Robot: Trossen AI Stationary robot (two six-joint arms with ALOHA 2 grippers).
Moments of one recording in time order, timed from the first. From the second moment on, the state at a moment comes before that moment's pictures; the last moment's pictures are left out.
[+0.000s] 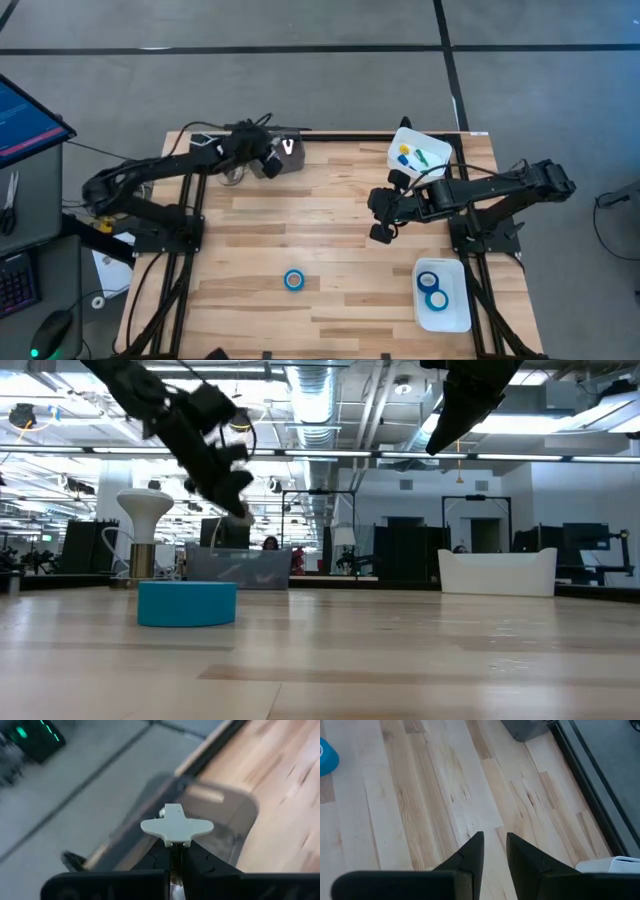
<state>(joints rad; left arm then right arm) 0.60 1.32 0.76 -0.10 -0.29 0.11 0.18 1.33 1.12 -0.81 0.50 0.29</state>
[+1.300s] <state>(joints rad) 0.66 1.60 0.83 -0.01 -0.20 0.07 0.18 1.33 1.12 -0.81 0.50 0.29</state>
